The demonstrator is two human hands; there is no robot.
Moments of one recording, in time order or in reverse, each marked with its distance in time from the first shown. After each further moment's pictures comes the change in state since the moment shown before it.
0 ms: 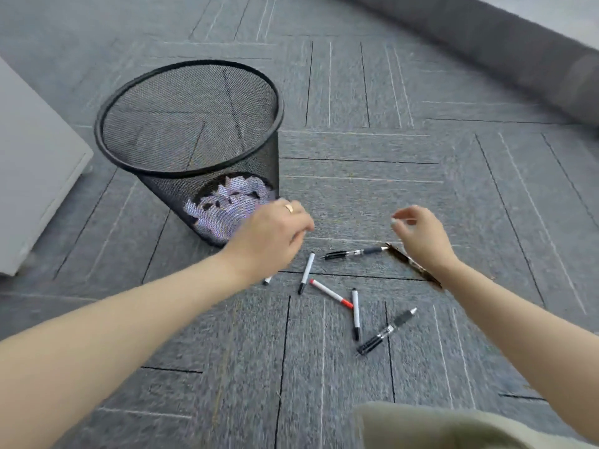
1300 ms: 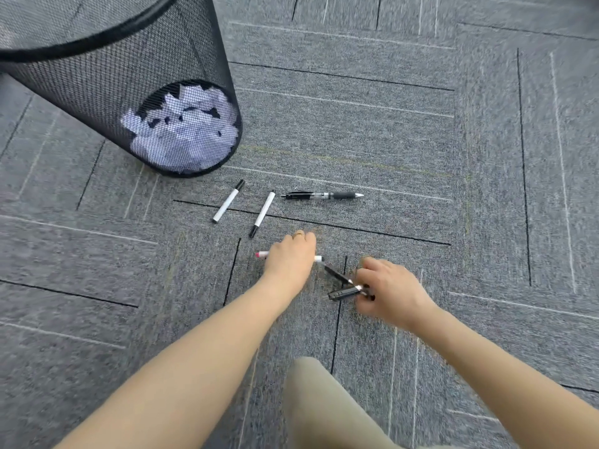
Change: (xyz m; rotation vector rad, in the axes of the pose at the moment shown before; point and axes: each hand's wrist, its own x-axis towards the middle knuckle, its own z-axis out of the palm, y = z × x) left_hand -0.005 0.085 0.189 0.148 -0.588 -0.528; right_hand -0.073 0.112 0.020 -0.529 -0.674 -0.490
